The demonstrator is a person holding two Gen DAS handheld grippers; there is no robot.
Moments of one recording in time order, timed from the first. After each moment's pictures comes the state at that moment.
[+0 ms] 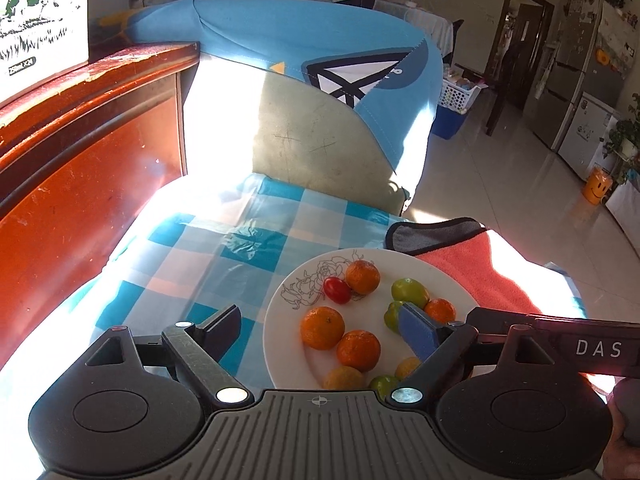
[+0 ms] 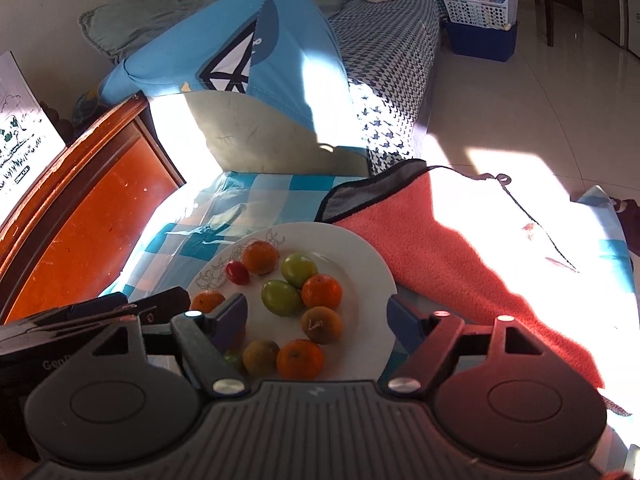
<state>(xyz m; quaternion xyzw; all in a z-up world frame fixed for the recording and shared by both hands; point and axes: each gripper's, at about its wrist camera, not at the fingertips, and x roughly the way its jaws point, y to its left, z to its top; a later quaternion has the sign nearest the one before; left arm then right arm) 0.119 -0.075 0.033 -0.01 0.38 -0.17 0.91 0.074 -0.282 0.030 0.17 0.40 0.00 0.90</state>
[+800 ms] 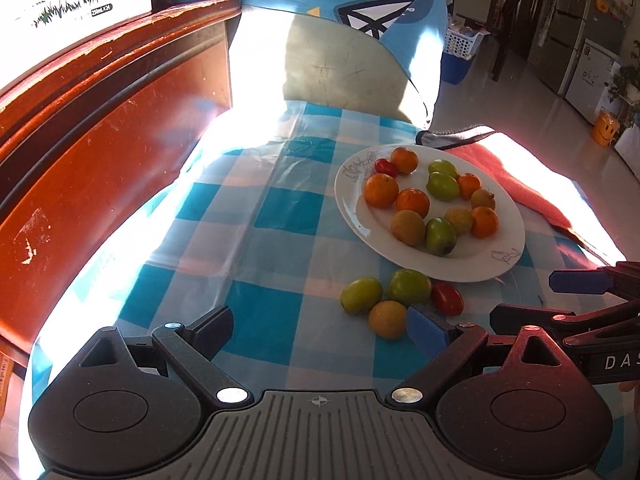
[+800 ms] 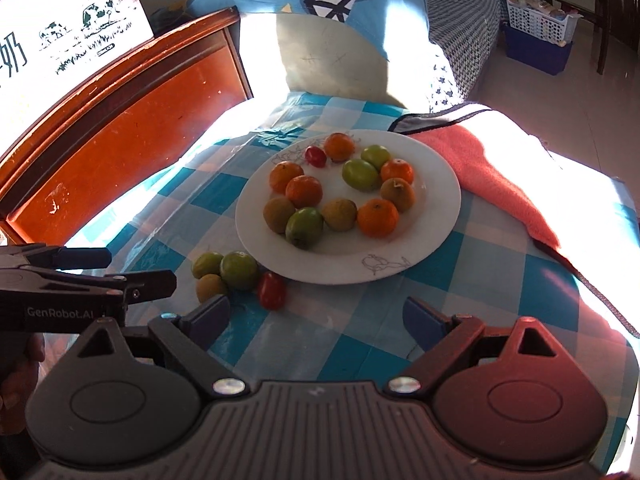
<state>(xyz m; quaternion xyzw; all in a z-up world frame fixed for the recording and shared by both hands) 0.043 -0.010 0.015 0.05 0.42 -0.17 0.89 0.000 -0.215 0.012 0.08 0.44 0.07 0.89</state>
